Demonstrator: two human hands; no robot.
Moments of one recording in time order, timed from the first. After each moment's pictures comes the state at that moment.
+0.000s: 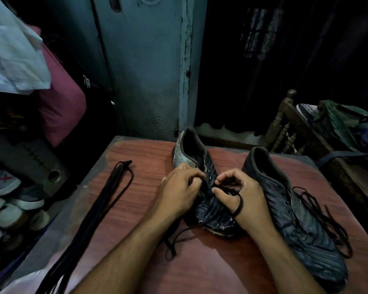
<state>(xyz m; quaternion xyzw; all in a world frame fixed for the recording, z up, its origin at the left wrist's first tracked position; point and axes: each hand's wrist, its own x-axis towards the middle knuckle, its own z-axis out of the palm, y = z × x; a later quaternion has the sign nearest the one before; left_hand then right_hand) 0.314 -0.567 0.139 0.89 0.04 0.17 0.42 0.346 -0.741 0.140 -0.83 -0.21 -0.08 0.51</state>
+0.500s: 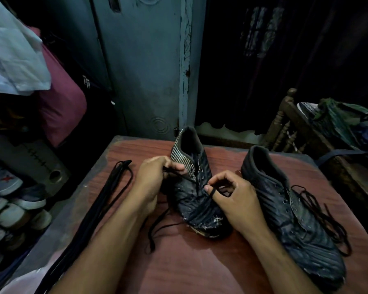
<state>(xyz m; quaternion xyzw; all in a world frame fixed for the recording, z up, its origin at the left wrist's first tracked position) 0.310 -0.541 0.163 0.60 0.20 0.17 0.75 0.337 -0.732 0.143 -0.83 -0.22 -0.06 0.50</state>
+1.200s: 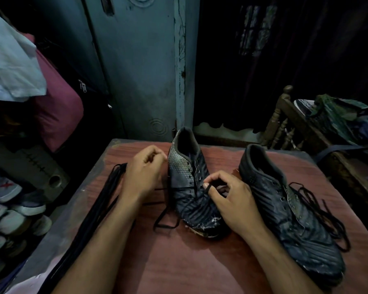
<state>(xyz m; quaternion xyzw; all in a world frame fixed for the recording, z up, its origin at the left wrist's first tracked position) 0.306 -0.513 0.160 0.81 0.12 0.27 0.51 0.336 -0.732 0.140 -0.84 -0.24 -0.06 0.49</state>
